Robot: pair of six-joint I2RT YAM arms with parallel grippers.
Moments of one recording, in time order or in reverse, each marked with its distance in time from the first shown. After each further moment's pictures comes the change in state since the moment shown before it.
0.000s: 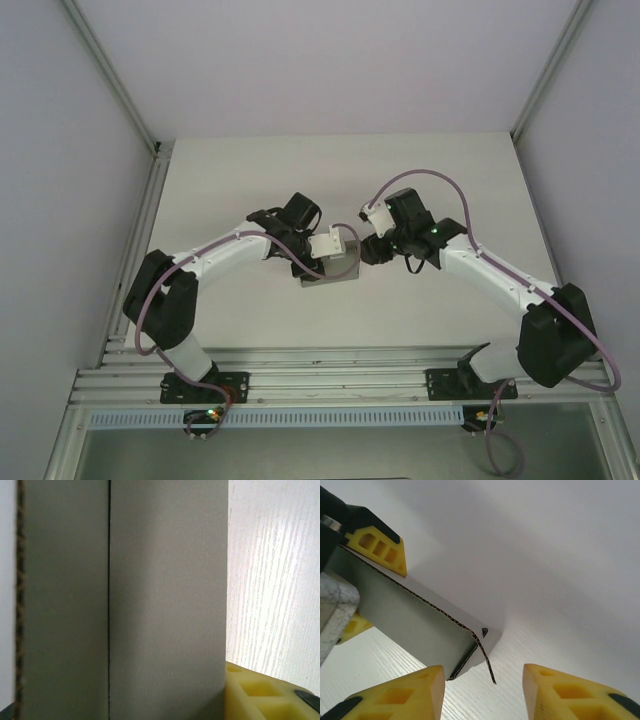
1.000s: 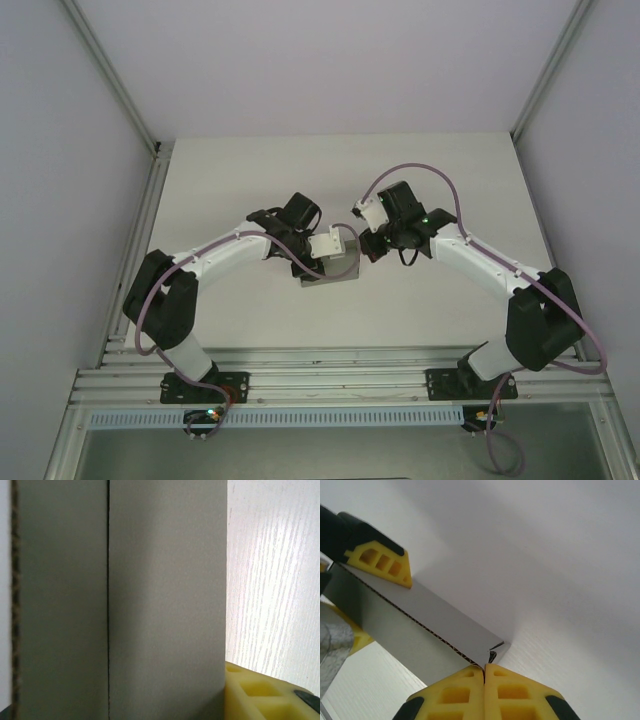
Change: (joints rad) left arm 0.000 0.000 0.000 0.000 0.000 0.002; right arm -0.003 0.095 0.081 -0.030 -0.052 0.005
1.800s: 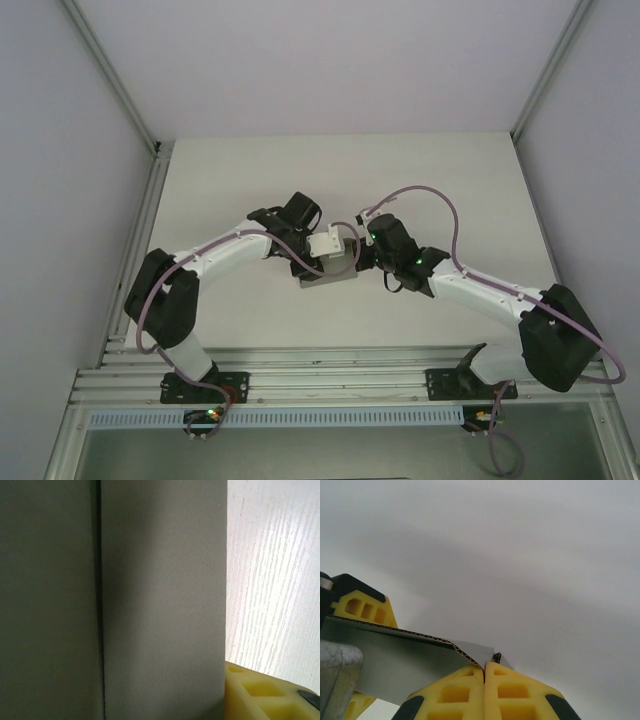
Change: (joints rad) left arm 0.001 0.010 0.014 -0.023 -0.032 -0.030; right arm 0.191 -0.132 -0.300 0.437 0.373 0.382
